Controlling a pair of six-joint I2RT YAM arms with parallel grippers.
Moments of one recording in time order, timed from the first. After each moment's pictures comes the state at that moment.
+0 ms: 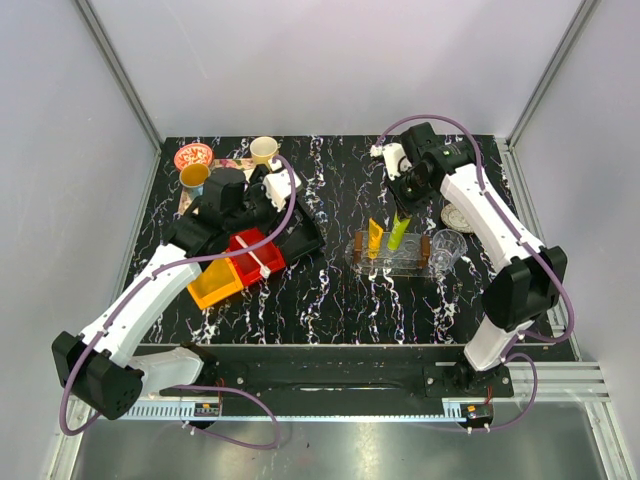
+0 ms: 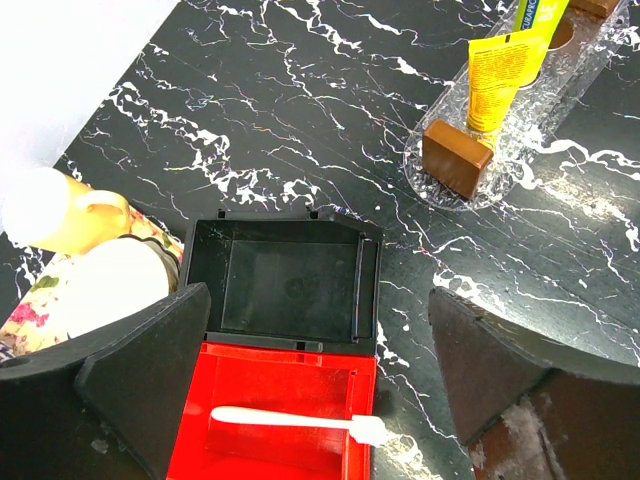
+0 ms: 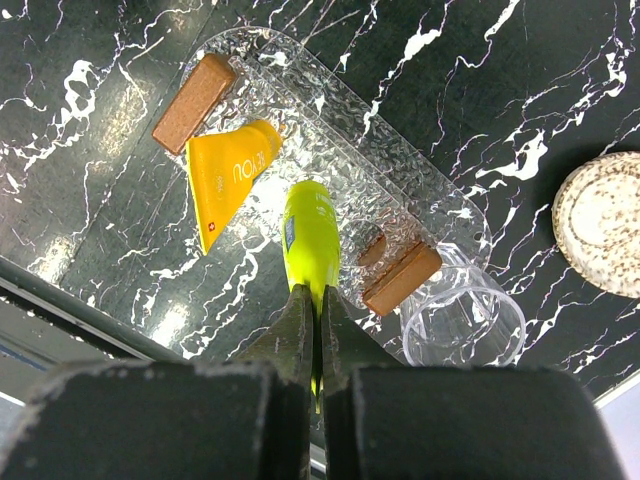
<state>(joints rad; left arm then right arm) -0.50 1.17 1.14 -0.42 0.30 0.39 0.38 1.71 1.73 -1.15 -0.13 -0.24</state>
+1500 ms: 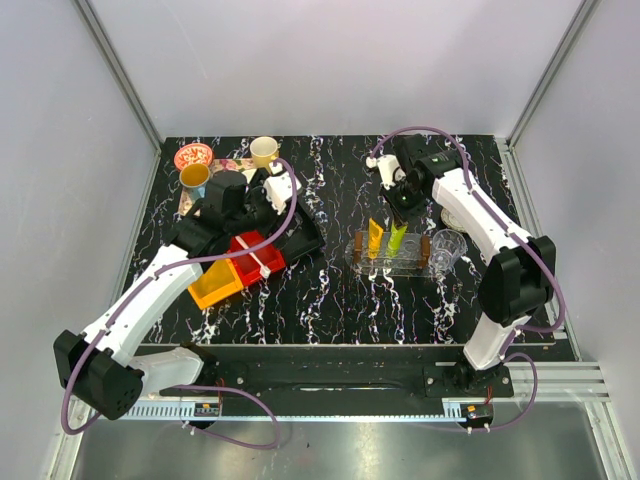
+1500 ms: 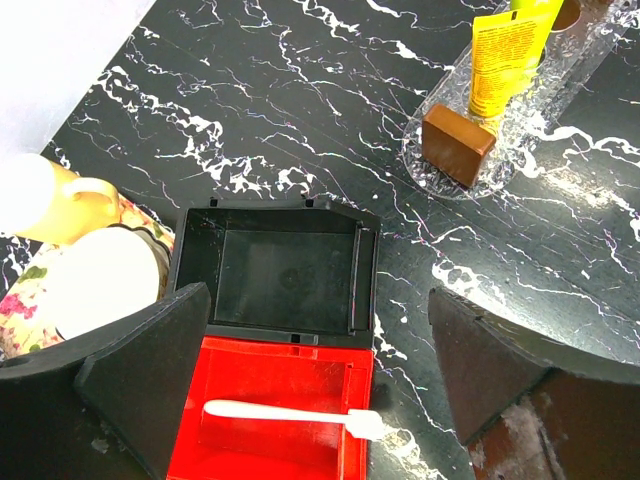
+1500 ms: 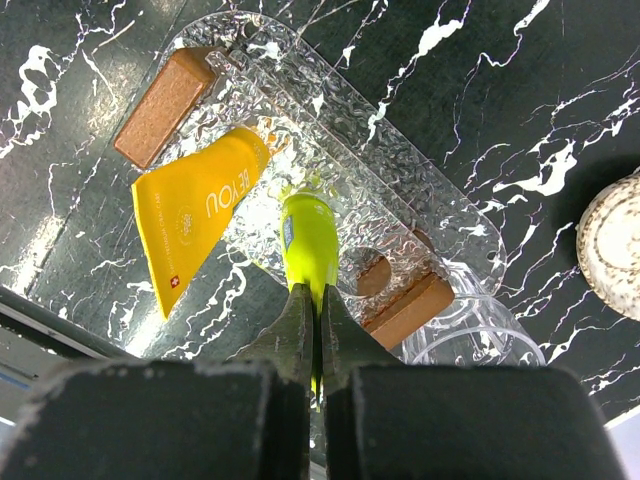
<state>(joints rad) -0.49 1.17 1.11 -0.41 0.30 0.39 0.38 1.75 1.62 -1.05 -0.12 -0.27</state>
